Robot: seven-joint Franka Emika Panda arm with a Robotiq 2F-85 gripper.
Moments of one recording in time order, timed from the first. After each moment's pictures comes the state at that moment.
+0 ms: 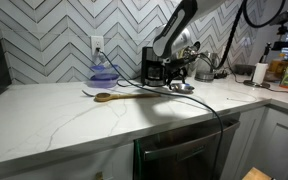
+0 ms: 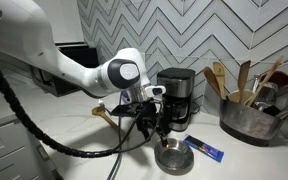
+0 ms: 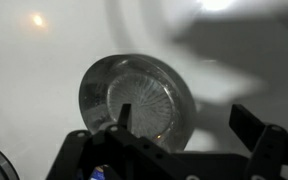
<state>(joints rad) -0.12 0.26 -0.18 -1.93 -0.44 2.19 0.22</state>
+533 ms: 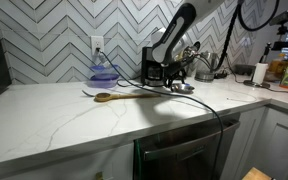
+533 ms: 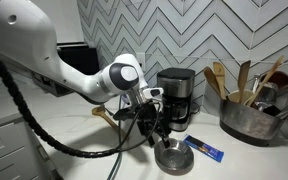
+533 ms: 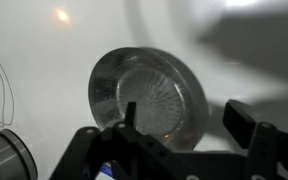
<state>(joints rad) -0.09 0.30 -0.18 -1.92 -0.58 2.19 0.32</state>
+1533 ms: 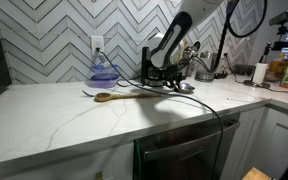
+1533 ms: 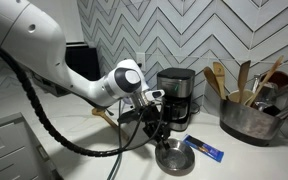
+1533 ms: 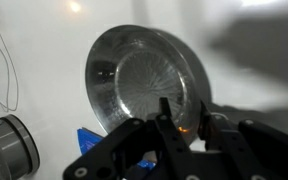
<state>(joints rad) -0.08 0.36 -0.18 -1.87 -0.66 2.19 0.35</state>
